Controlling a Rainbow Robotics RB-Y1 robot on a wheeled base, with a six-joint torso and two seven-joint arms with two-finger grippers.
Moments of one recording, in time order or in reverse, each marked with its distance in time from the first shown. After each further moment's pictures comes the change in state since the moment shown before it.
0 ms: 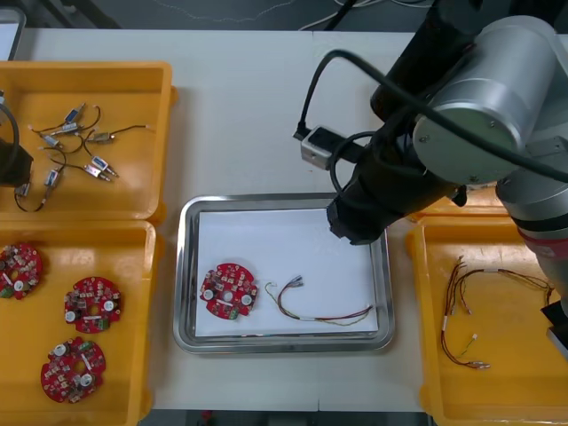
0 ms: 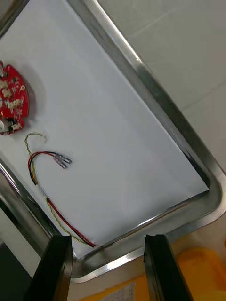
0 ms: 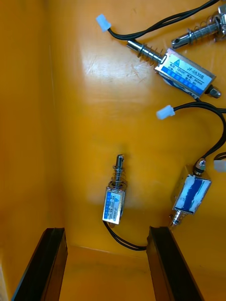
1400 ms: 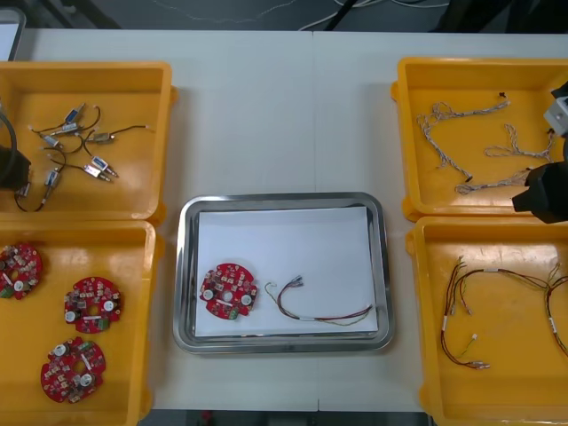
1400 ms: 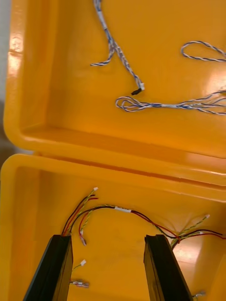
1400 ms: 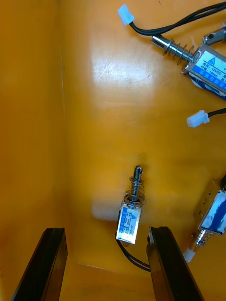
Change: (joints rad) right arm 0.409 -0.269 -0.618 -0.135 -0.001 0.000 -0.146; left arm 0.005 0.000 0.000 0.075 0.004 -0.090 -0.038
